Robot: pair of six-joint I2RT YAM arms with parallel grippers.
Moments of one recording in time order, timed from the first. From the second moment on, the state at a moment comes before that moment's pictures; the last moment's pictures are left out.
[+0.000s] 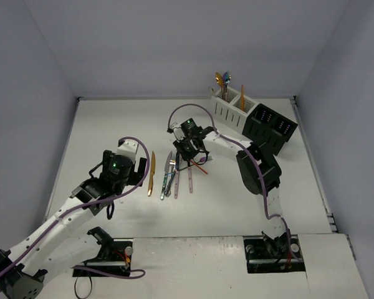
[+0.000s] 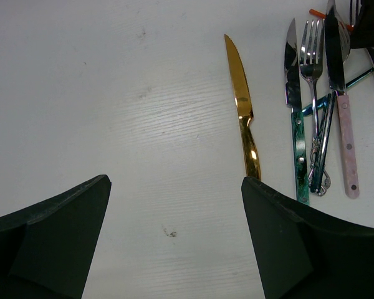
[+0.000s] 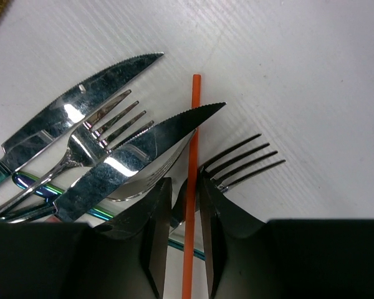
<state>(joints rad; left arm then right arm) -0.63 0.84 0.77 -0.60 -0.47 -0.17 0.65 2.14 1.55 -0.43 -0.13 -0.14</state>
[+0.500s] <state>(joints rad) -0.63 0.84 0.77 -0.61 -0.47 -0.17 0.65 2.13 1.56 -0.44 -0.09 -0.14</state>
